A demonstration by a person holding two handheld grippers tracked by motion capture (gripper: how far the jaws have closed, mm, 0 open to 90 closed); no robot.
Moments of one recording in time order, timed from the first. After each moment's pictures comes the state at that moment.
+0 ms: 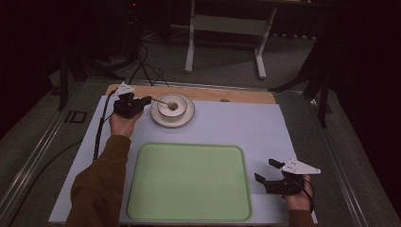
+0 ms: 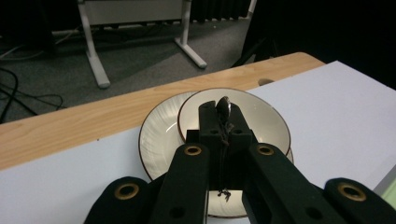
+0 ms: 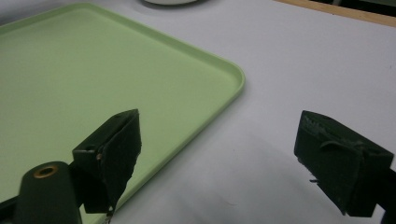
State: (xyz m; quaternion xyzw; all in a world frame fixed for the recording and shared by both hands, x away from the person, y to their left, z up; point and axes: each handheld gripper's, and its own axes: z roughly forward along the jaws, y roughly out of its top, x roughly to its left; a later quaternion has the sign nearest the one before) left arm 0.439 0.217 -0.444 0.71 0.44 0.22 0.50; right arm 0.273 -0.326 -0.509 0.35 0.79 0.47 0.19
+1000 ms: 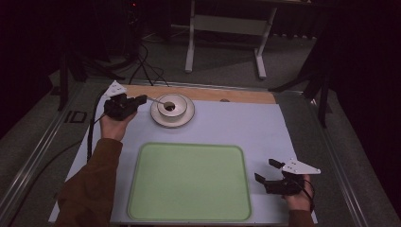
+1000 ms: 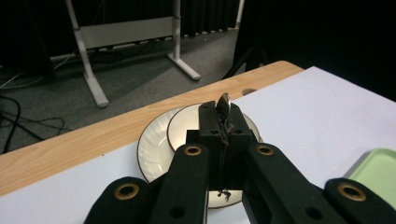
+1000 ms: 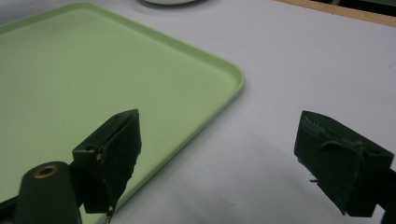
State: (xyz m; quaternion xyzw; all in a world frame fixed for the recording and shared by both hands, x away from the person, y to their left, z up) left arm 0.403 0.227 -0.412 0.72 0.40 0.24 0.52; right arm 0.273 -0.326 -0.510 0.35 0.79 0.47 0.19
